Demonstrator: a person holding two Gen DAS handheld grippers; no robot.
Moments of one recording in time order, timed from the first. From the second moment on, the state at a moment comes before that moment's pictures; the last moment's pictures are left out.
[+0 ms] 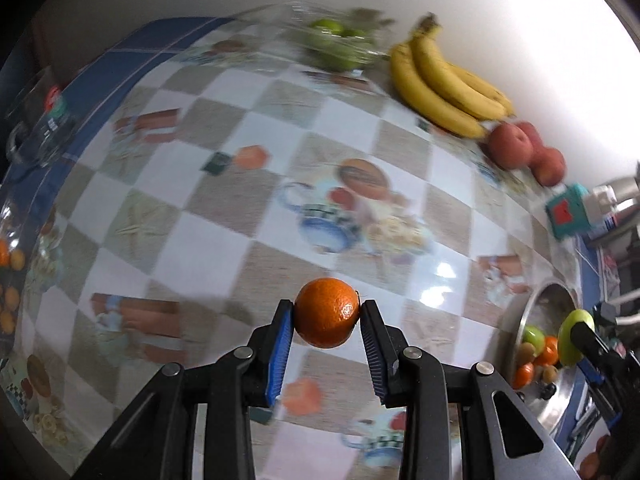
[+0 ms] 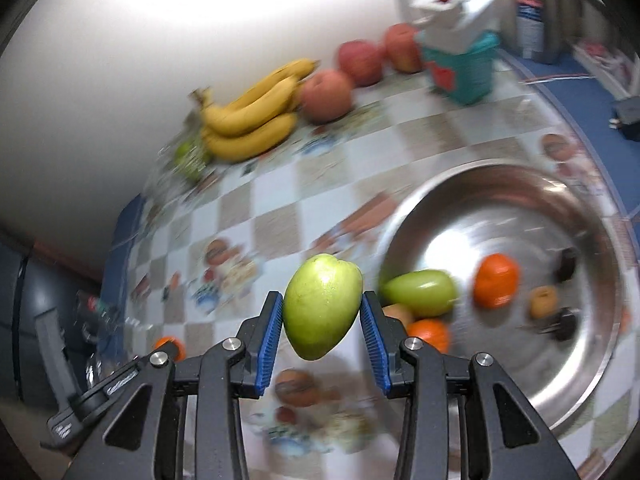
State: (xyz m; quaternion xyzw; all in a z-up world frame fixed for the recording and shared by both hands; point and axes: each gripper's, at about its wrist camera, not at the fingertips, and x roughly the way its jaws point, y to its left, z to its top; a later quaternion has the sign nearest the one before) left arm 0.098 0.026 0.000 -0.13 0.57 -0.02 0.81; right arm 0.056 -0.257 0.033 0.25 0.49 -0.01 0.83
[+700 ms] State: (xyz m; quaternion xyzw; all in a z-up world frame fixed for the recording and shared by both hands) left arm 0.095 -0.133 0.023 -0.02 0.54 -0.17 0.82; right arm 0.045 -0.327 0.033 0.27 0.47 -0.10 0.84
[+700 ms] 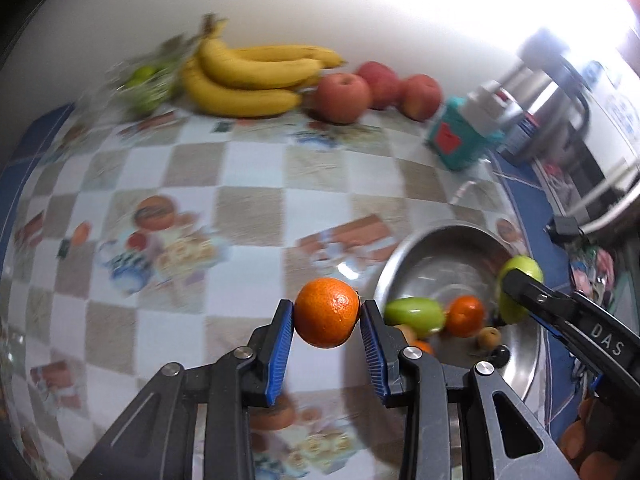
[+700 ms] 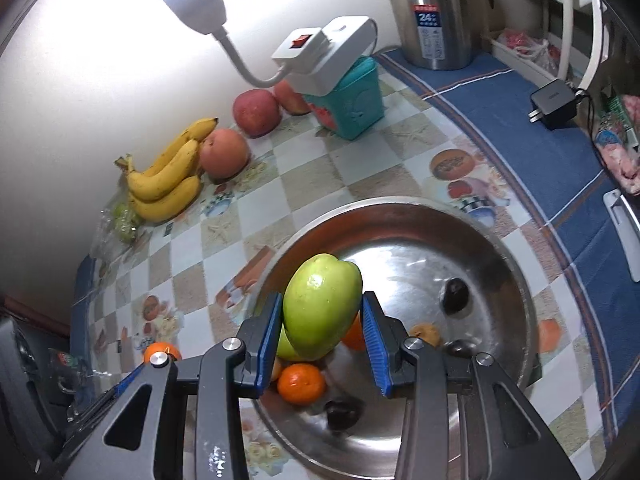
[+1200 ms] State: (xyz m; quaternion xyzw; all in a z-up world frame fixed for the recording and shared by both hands) left arm 0.113 -0.218 0.009 0.04 0.52 -0.24 0.82; right arm 0.047 -0.375 0.004 0.29 0.47 -0.15 0.82
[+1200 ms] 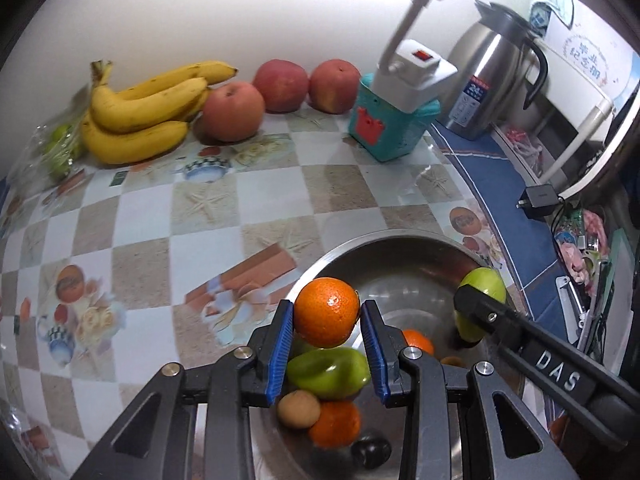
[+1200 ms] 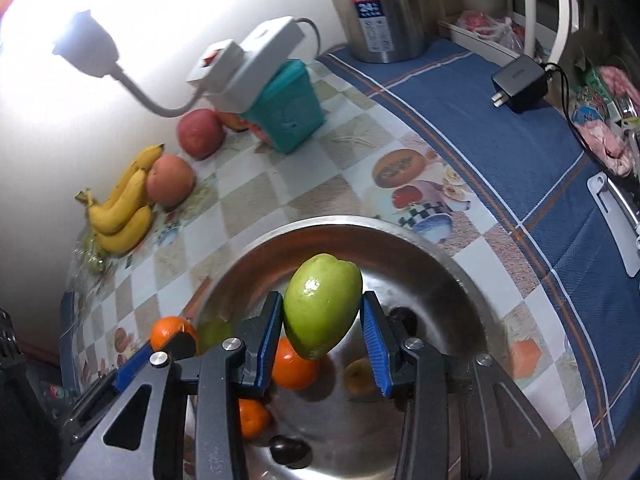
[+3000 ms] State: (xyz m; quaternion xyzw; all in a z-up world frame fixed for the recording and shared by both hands) left arm 0.008 -0.058 0.030 0.11 0.50 0.04 0.86; right arm -0.036 -0.263 0.022 0.14 0.47 -0.07 0.87
